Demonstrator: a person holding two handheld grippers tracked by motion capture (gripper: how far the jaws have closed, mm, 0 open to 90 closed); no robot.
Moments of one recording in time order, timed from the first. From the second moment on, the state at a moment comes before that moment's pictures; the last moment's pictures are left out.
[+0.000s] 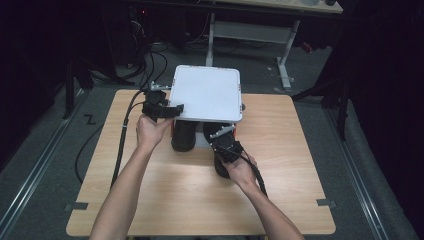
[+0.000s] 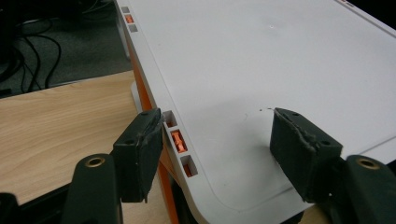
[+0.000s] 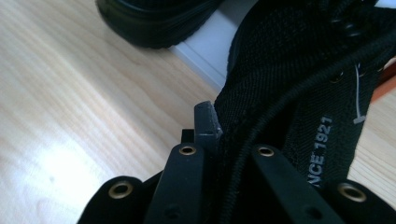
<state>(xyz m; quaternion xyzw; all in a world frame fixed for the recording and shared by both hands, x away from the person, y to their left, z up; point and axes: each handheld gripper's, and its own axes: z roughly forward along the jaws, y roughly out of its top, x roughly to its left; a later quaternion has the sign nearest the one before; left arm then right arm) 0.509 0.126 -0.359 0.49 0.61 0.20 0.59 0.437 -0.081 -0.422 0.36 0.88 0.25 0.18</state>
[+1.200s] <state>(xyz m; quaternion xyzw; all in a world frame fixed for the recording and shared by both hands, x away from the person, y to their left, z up) 0.511 0.128 -0.361 0.48 0.61 0.20 0.59 0.470 -0.078 -0.405 0.36 0.85 0.32 0.22</state>
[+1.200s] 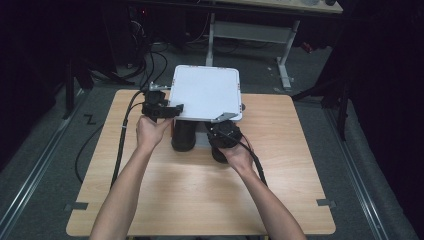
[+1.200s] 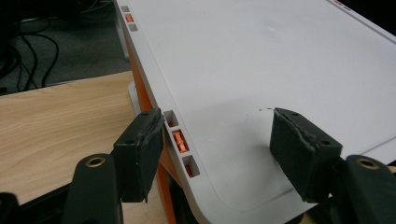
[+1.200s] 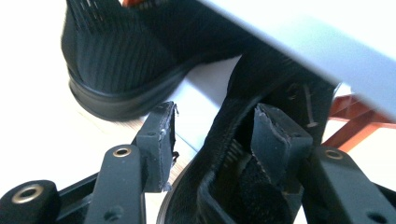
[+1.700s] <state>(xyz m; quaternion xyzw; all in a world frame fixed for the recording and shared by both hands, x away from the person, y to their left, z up) 0.512 0.127 -0.359 0.48 0.62 0.20 0.59 0.428 -0.123 -0.380 0.36 0.81 0.41 0.21</state>
